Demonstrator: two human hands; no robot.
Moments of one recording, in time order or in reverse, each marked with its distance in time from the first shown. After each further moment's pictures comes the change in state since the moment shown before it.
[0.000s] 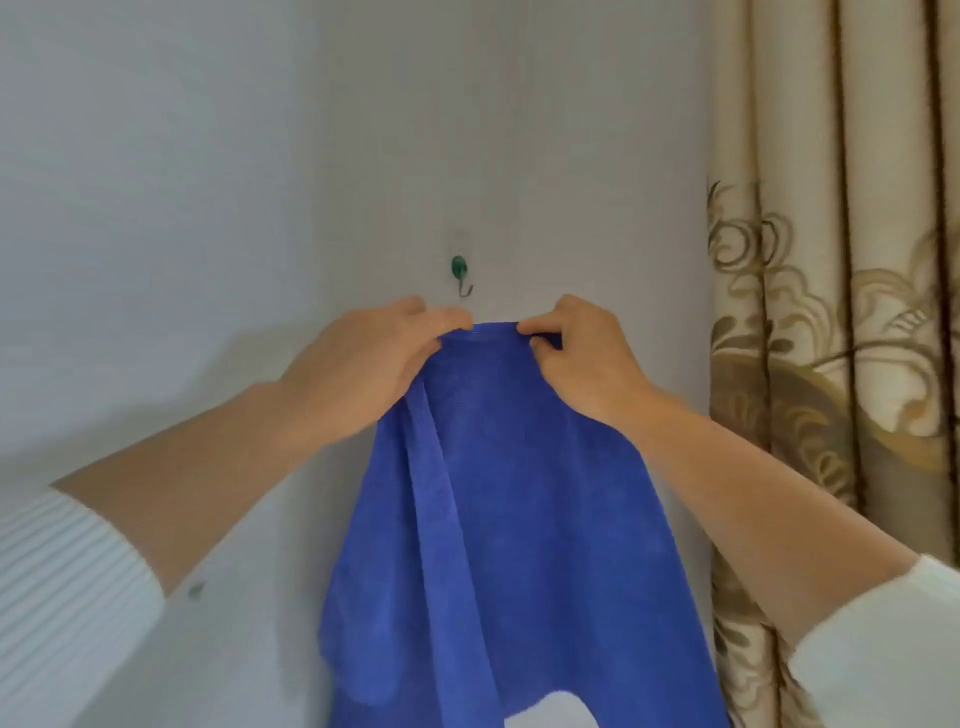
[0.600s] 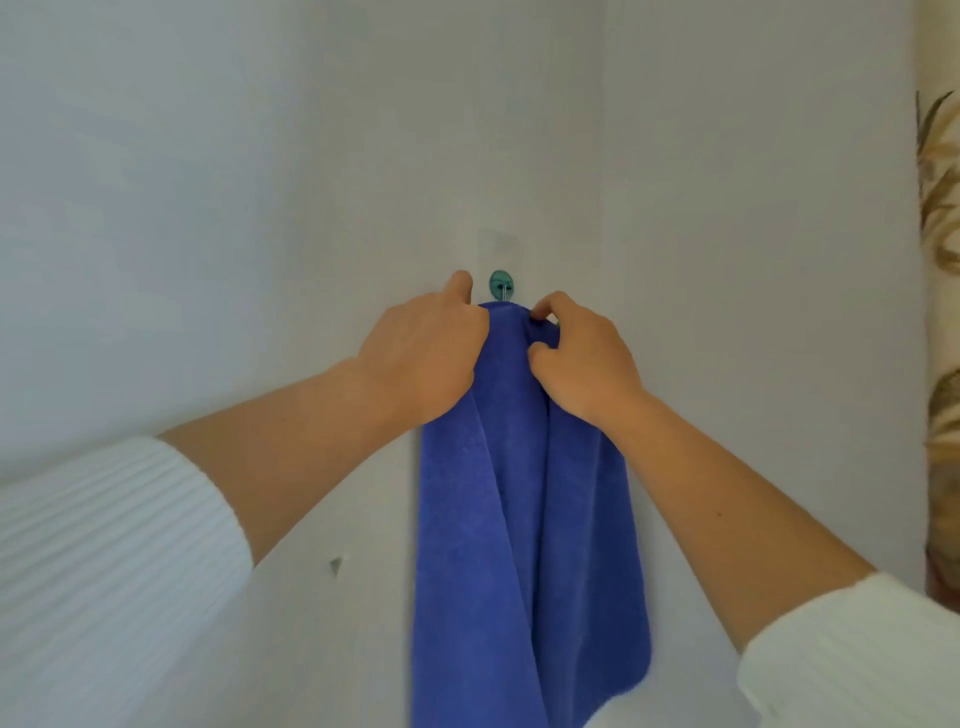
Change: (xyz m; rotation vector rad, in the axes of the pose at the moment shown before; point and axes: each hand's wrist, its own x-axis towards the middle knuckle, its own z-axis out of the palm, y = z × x) left_hand 0.099 -0.011 0.058 0.562 -0.193 -0.331; right_hand 0.112 0.057 0.085 0.255 -0.064 -0.088
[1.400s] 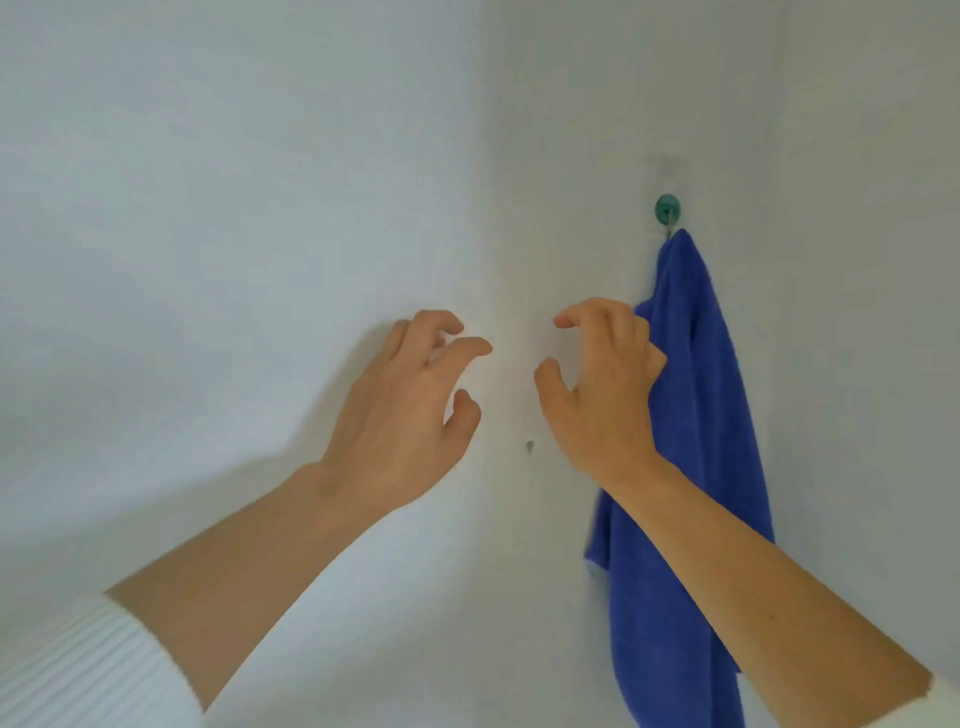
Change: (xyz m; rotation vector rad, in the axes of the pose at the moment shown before) left_hand -0.184 -0.063 -0.007 -0.180 0.222 -0.145; right_hand -0.117 -0.093 0.086 0.235 0.232 -0.171
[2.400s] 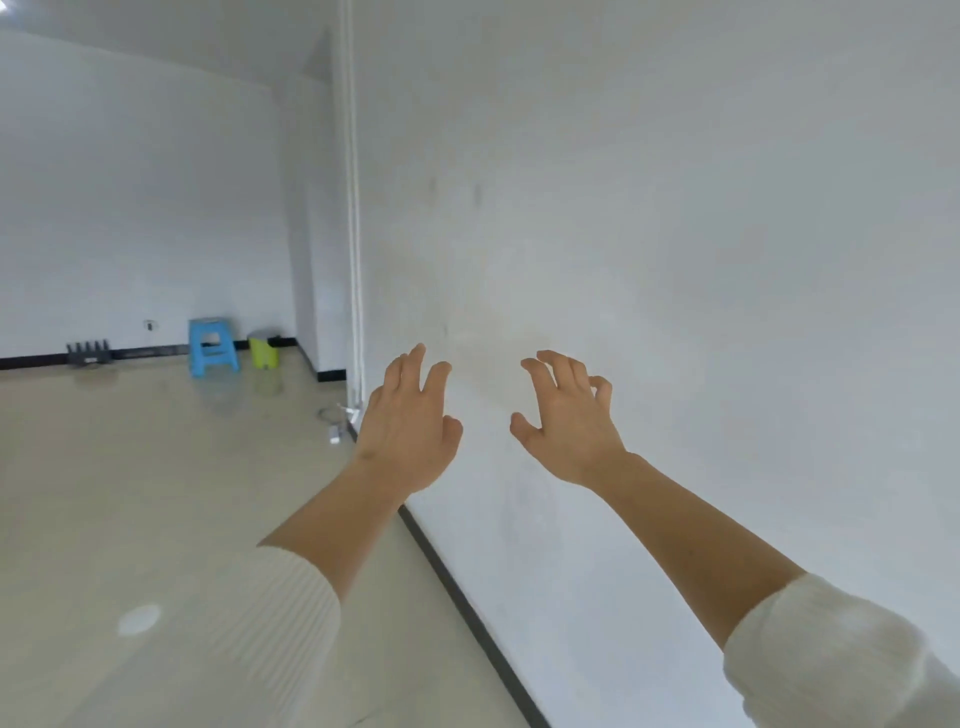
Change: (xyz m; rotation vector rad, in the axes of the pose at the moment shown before) left_hand -0.545 -0.173 -0.792 1.154 -0.290 -1.159; right_hand -0.361 -0.912 0.102 0.801 -0.832 -0.681
